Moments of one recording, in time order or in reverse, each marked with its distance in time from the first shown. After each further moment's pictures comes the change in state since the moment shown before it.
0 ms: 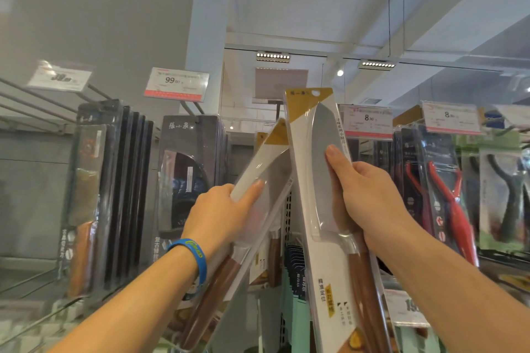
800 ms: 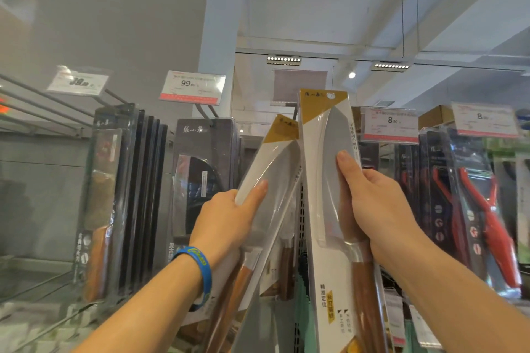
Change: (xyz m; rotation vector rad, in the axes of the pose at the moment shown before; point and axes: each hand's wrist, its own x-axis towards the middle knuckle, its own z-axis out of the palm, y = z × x) left_hand 0.009 -0.015 -0.004 -0.131 -0.013 -0.062; right_hand 0.008 0.013 0.022 0.054 0.028 -0.007
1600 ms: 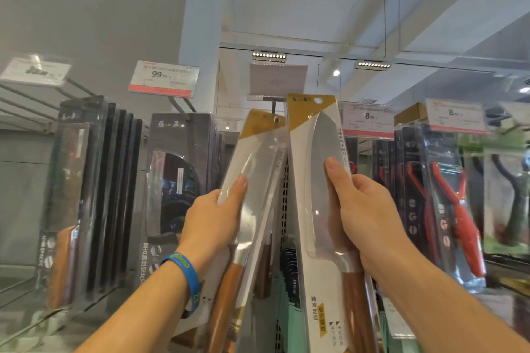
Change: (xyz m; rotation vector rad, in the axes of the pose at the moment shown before) left_hand 0.001 -0.006 0.026 -0.169 0.021 -0.060; right_hand -0.008 0.015 -0.016 -0.022 0.013 -0.005
